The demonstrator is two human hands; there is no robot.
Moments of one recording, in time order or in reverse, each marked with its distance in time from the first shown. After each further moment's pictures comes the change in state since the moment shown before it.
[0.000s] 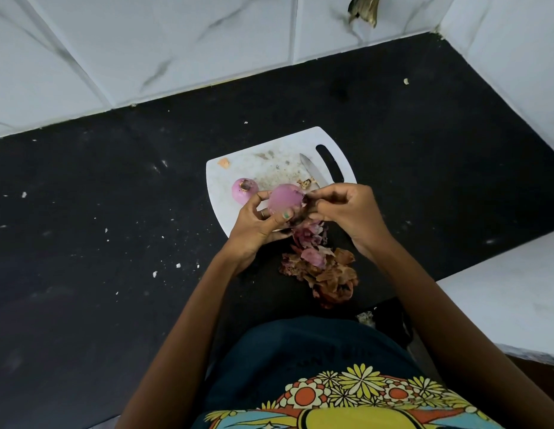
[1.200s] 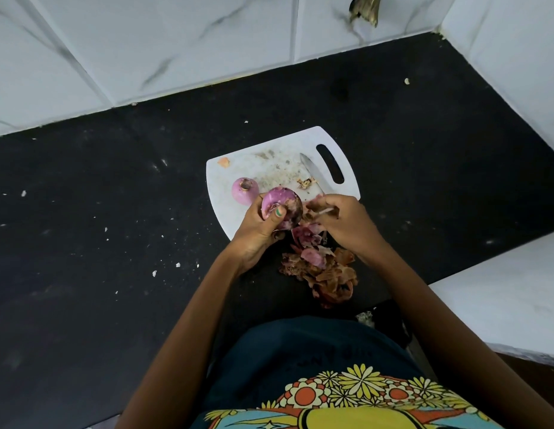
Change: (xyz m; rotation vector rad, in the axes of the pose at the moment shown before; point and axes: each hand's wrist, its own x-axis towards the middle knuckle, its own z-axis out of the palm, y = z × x) left_hand 0.001 -0.005 0.004 0.002 -0.038 -0.008; right_hand -0.003 0.005 0.002 -0.389 -0.077 0.131
